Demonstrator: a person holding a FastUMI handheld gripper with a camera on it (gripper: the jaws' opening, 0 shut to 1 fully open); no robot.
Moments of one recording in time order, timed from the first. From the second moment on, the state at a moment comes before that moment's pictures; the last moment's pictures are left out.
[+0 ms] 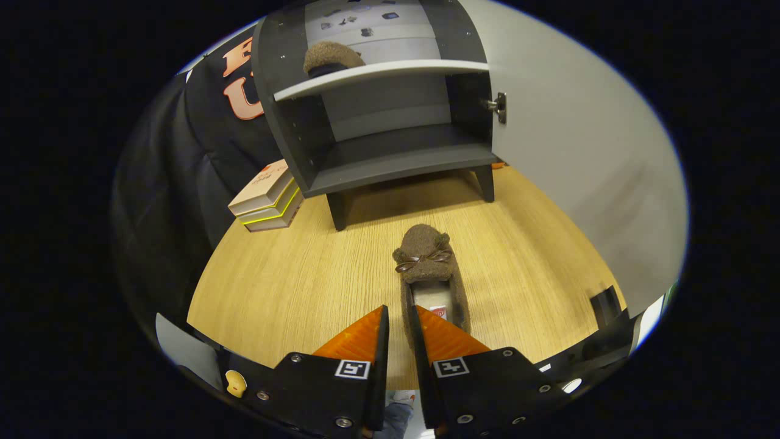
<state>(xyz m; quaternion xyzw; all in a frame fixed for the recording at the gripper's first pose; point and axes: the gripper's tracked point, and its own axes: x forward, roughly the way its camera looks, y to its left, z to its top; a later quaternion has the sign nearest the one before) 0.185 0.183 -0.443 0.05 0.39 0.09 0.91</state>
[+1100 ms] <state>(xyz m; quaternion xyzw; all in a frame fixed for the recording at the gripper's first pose) 0.233 0.181 -0.488 0.03 0.42 0.08 0.90</state>
